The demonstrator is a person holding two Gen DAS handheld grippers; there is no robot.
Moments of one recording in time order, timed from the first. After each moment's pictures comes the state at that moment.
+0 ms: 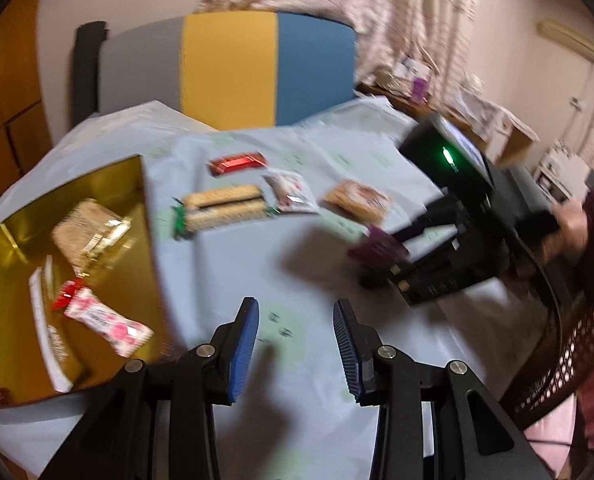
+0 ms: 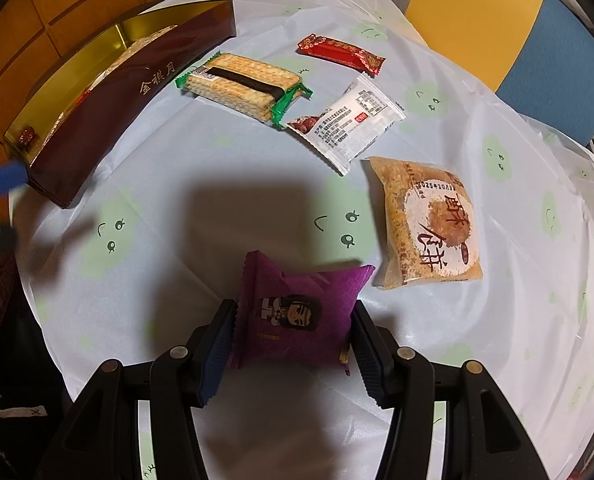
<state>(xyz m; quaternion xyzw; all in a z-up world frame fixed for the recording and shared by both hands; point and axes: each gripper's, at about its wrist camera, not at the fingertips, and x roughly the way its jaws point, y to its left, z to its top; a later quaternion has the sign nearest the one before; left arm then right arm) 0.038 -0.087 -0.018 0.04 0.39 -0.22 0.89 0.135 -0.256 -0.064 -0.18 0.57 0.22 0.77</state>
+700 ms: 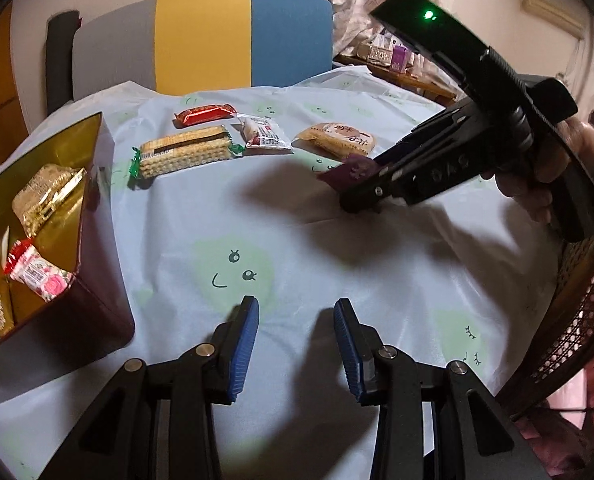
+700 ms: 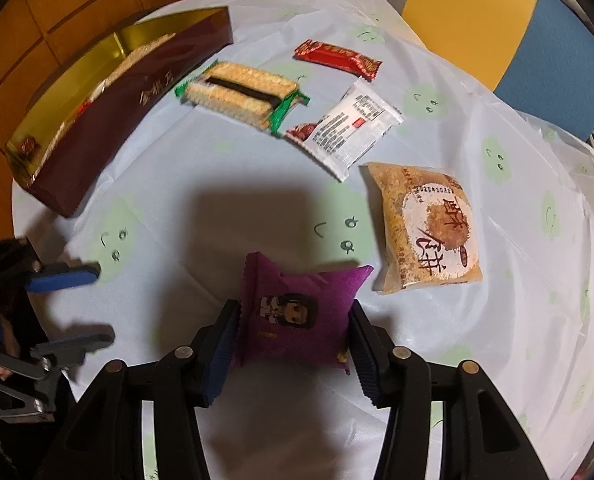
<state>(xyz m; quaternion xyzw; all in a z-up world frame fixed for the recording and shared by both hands) 0.026 -0.096 -0.073 0.05 0.41 -0.25 0.88 0.140 -0.258 -0.056 -0.16 0.57 0.22 0.78</state>
